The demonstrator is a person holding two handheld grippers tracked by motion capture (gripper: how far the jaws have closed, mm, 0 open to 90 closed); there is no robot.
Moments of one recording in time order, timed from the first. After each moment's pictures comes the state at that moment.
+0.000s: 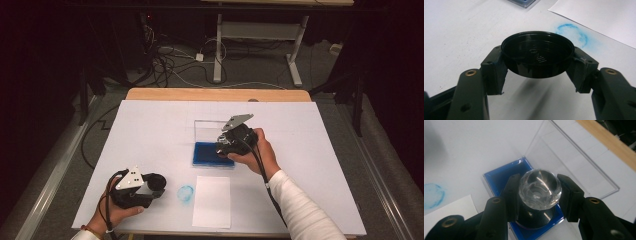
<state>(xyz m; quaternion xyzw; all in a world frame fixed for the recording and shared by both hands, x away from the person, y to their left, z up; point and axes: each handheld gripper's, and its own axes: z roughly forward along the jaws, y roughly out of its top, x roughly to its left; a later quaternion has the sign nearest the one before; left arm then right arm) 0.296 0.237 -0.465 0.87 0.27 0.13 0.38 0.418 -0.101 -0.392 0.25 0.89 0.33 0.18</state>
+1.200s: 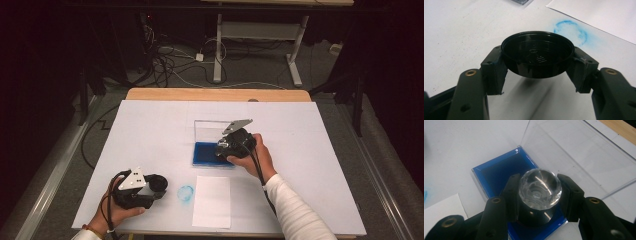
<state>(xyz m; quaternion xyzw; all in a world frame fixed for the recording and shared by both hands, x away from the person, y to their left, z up) 0.297 0.234 -0.469 0.88 0.26 0.13 0.37 0.427 -0.104 -0.423 0.28 0.88 0.34 0.16</state>
